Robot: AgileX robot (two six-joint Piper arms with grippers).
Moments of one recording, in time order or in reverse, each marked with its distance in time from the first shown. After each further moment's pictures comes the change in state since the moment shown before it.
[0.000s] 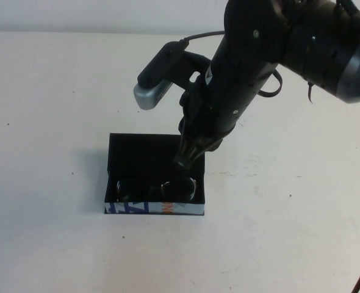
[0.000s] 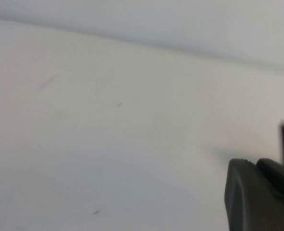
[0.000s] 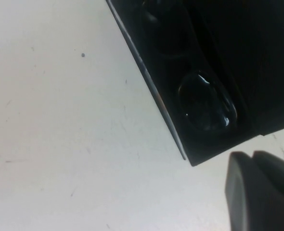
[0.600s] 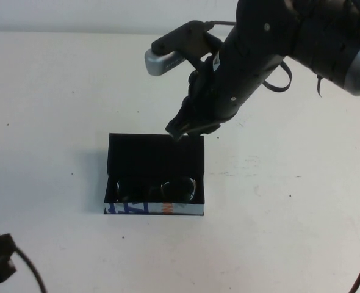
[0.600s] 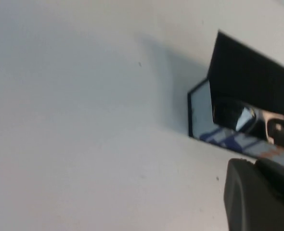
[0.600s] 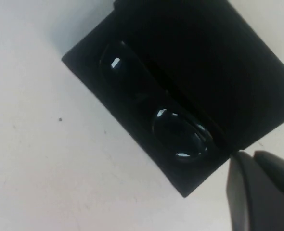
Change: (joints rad) right arm -0.038 0.000 0.000 0.003 -0.093 0.242; left arm -0.153 0.468 -0.255 -0.339 0.190 -0.030
